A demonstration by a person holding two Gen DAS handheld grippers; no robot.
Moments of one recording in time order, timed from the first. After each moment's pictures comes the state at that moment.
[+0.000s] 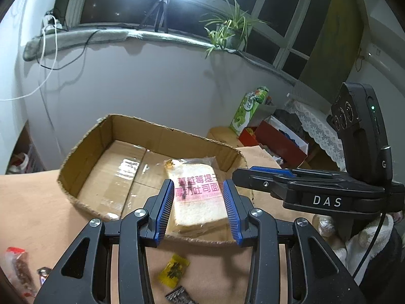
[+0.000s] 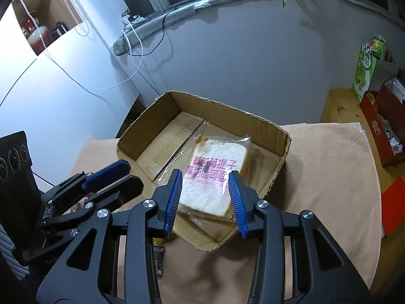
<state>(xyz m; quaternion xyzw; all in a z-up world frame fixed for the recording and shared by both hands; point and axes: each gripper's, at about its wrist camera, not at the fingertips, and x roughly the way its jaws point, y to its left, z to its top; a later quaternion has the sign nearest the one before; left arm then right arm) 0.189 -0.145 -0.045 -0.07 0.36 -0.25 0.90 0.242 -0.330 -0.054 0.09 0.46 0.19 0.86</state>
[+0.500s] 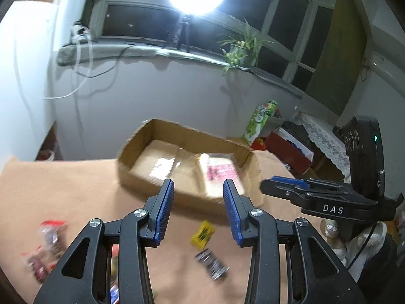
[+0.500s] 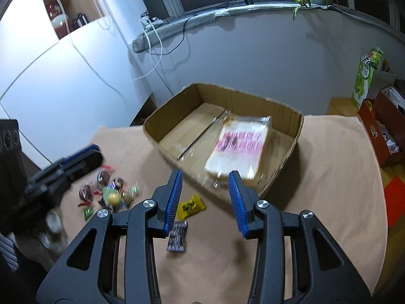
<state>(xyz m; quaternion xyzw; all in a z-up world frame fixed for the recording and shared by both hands) 0.128 -0.077 -0.026 -0.08 0.33 -0.20 0.92 0.165 -0.298 -0.054 0.07 0.42 0.20 0.88</state>
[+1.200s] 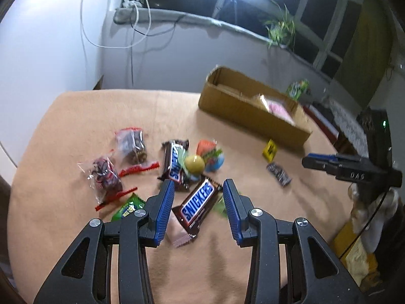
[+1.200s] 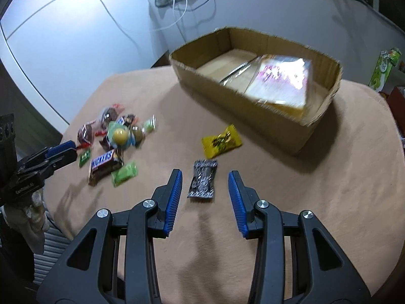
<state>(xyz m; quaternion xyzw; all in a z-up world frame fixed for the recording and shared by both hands) 0.053 0.014 -0.094 -0.07 0.40 -0.13 0.90 0.116 -0.249 -0.116 0.01 0.49 0.24 0.84</state>
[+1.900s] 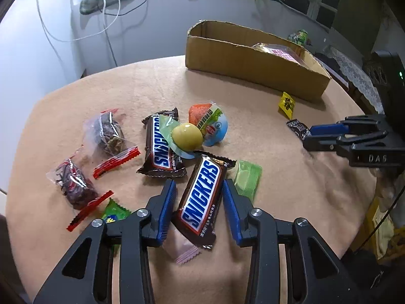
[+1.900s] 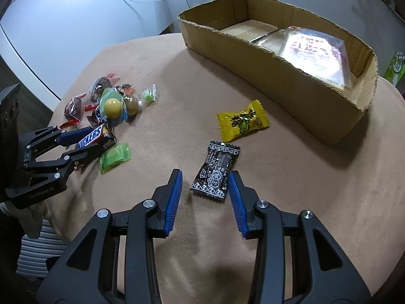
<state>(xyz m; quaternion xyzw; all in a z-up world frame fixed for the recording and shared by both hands) 0.083 -0.013 -0.140 0.03 0.46 -0.15 0.87 0.129 -0.216 -0.153 -0.03 0.53 0.25 0.81</state>
